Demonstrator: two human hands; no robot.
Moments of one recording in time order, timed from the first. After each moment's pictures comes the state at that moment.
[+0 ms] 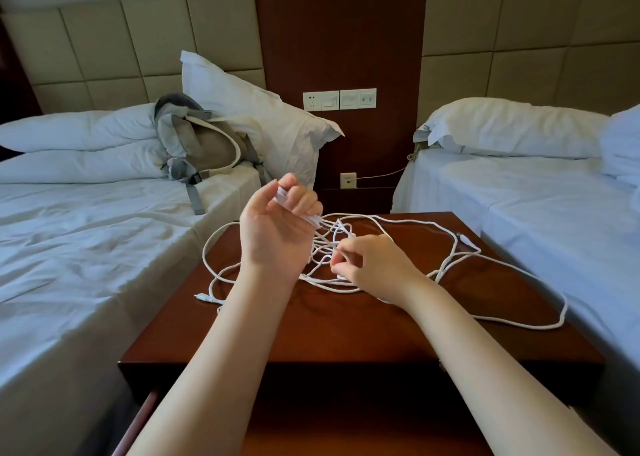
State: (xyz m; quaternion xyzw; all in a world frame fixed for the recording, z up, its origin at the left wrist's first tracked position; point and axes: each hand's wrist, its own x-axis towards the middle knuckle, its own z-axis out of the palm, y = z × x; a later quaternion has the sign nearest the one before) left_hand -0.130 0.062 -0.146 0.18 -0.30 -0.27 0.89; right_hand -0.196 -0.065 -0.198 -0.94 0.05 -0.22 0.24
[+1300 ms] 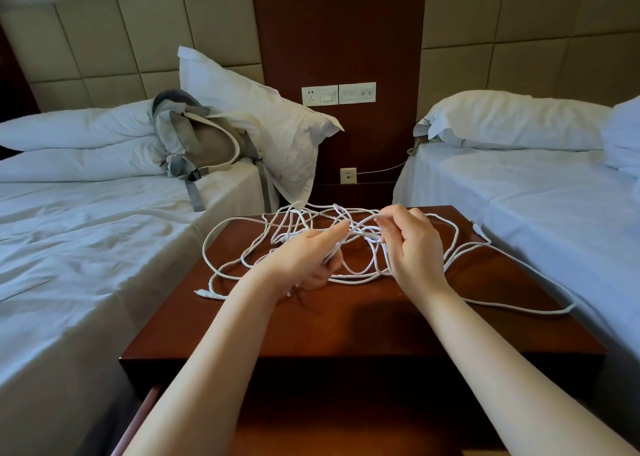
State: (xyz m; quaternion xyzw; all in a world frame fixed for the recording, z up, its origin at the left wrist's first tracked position) left_hand -0.127 0.063 -0.167 0.75 -0.39 -0.28 0.46; right_hand -0.201 -0.096 -0.222 -0.79 0.04 -0.57 0.21
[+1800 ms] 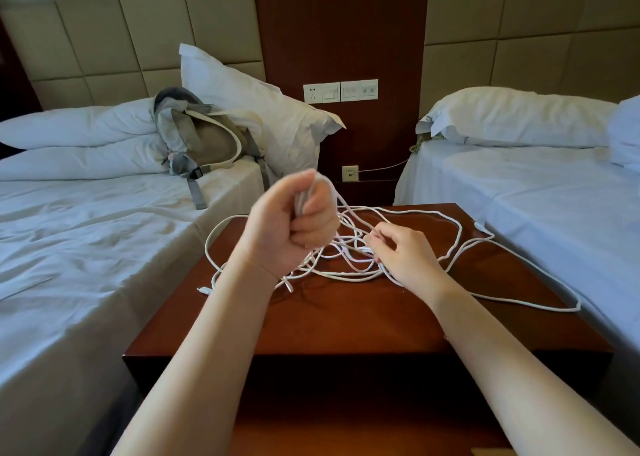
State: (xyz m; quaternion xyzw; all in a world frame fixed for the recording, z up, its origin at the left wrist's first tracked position) left_hand -0.121 0.073 -0.142 0.30 -0.54 -0.41 0.67; right_hand -0.201 -0.098 -0.225 -0.89 0.11 -0.32 0.31
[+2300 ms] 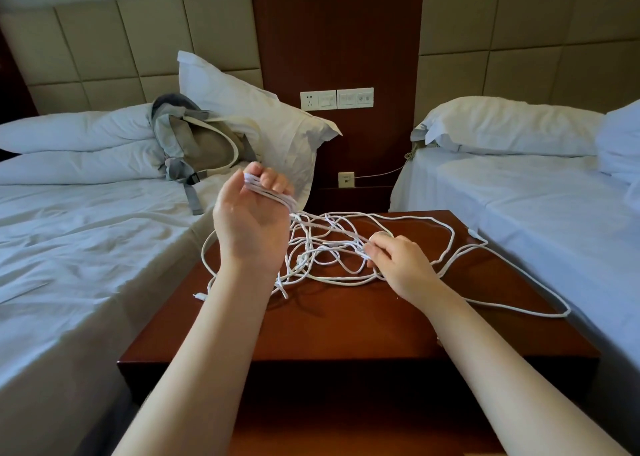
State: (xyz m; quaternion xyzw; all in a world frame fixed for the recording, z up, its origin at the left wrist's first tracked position) left_hand -0.125 0.076 -0.134 0.19 -0.28 -0.18 0.92; right_hand -0.202 -0.104 -0.230 -0.91 0.11 -0.29 0.28
